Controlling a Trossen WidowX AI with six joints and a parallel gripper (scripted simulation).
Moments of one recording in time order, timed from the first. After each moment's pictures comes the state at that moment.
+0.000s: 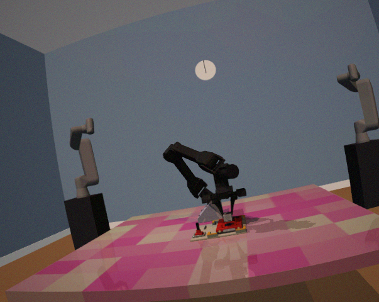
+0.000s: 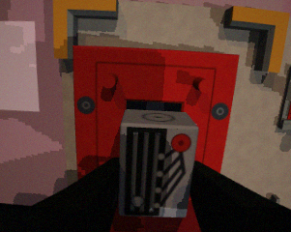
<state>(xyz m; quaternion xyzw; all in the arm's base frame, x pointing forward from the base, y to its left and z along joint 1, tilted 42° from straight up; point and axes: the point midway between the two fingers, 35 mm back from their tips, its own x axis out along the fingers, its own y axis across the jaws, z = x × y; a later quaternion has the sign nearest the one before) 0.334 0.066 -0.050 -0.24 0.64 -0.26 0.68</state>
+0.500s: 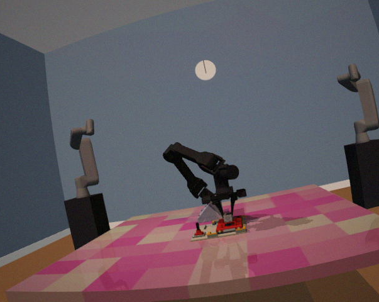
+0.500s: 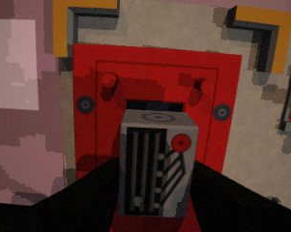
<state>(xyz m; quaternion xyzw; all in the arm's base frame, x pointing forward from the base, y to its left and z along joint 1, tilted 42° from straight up) 0.333 0.064 -0.052 -0.24 0.65 -0.26 0.67</state>
